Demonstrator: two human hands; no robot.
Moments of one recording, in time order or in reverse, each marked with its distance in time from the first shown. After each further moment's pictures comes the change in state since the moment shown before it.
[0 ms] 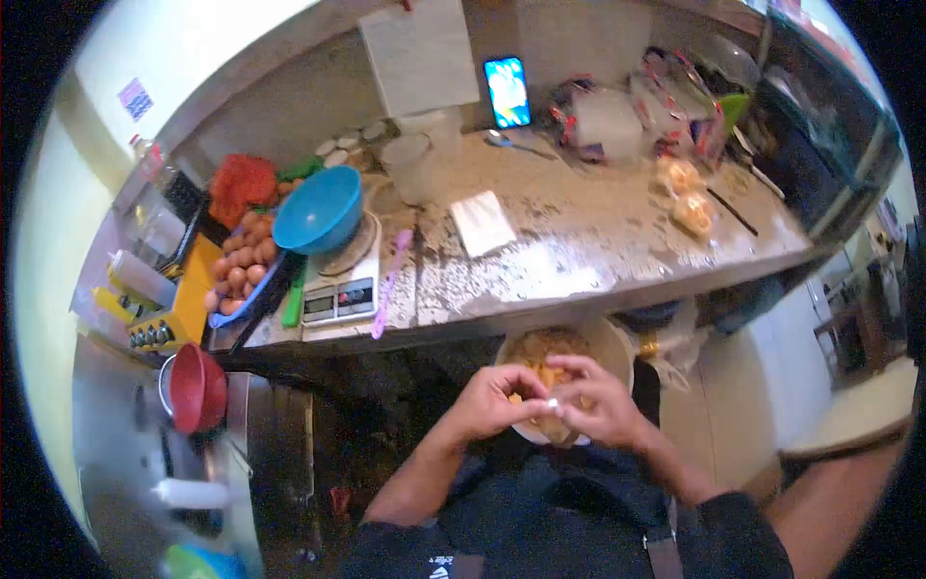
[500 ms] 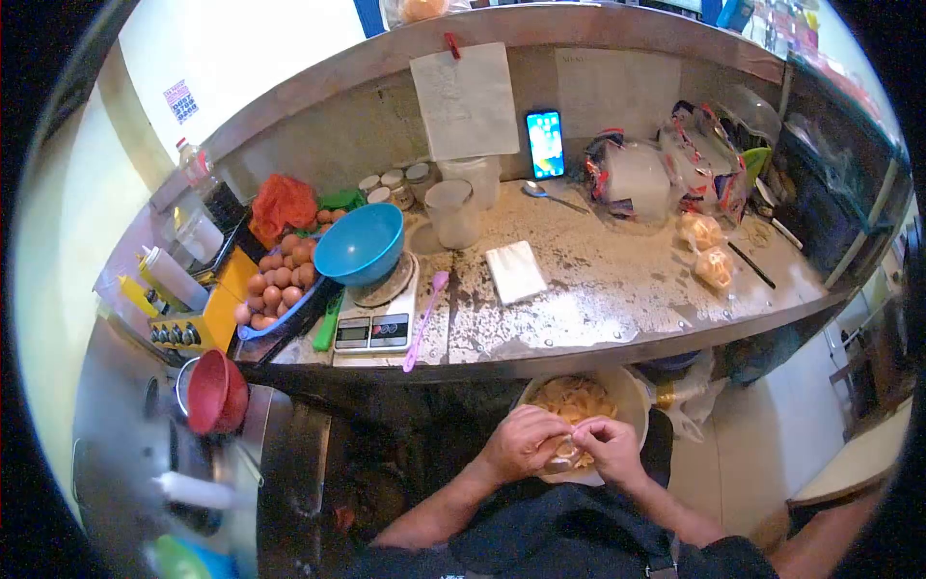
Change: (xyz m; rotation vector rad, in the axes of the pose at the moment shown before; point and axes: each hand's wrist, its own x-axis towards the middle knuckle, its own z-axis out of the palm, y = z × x) left_hand 0.009 -0.026 0.007 0.667 0.231 0.717; right_hand -0.013 0.030 0.029 0.356 0.278 0.402
